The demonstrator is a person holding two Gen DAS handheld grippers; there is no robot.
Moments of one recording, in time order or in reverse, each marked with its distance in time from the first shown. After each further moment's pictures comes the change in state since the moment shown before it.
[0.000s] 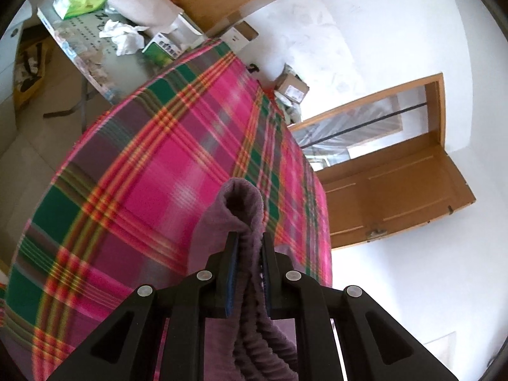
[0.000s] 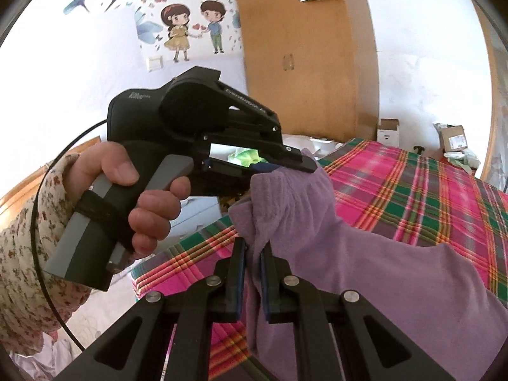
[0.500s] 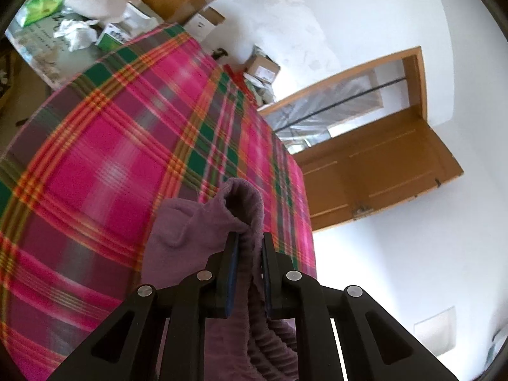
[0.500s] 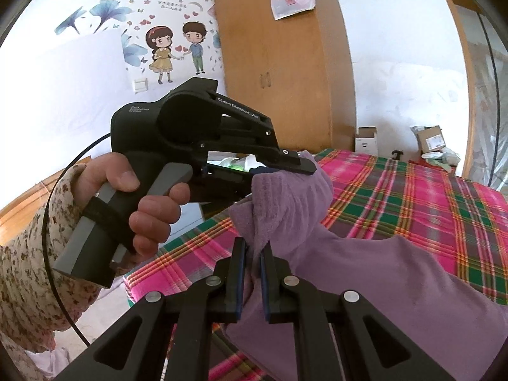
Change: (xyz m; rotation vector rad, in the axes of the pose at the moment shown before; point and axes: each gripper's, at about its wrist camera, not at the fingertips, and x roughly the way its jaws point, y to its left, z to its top) left arm 0.034 -0.057 -0.026 0.092 0.071 -0.078; right arm -0.057 -0.031 -0.013 0.050 -0.074 -0.063
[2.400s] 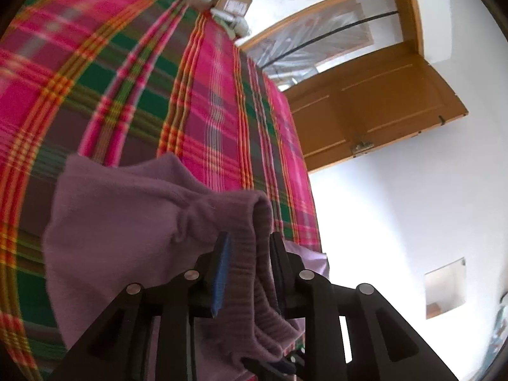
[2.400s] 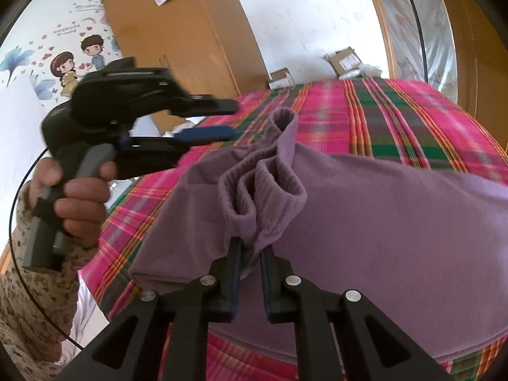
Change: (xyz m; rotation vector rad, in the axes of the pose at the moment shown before) left arm 0.129 -0.050 -0.053 0.120 0.241 -0.031; right arm -0.042 -0.125 -0.078 0.369 0.154 -0.203
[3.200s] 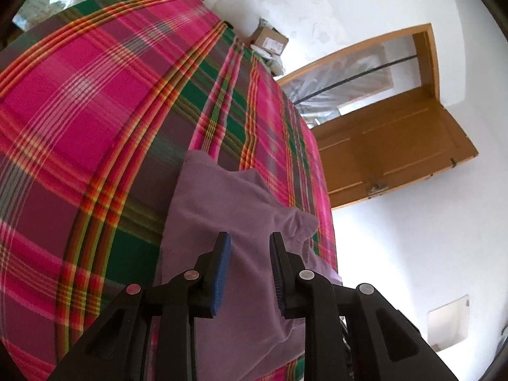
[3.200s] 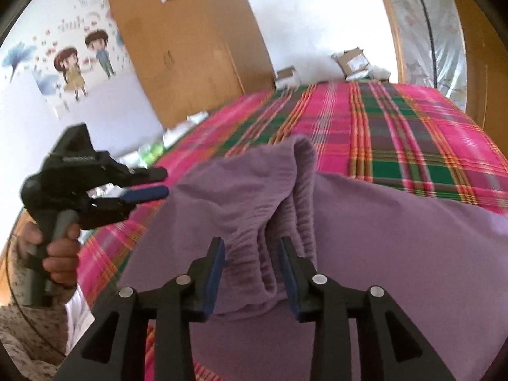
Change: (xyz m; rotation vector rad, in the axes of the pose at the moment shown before) left arm -0.071 0.066 -0.037 -0.131 -0.163 0.081; right arm 0.013 -0.016 0.026 -0.046 0.033 0.021
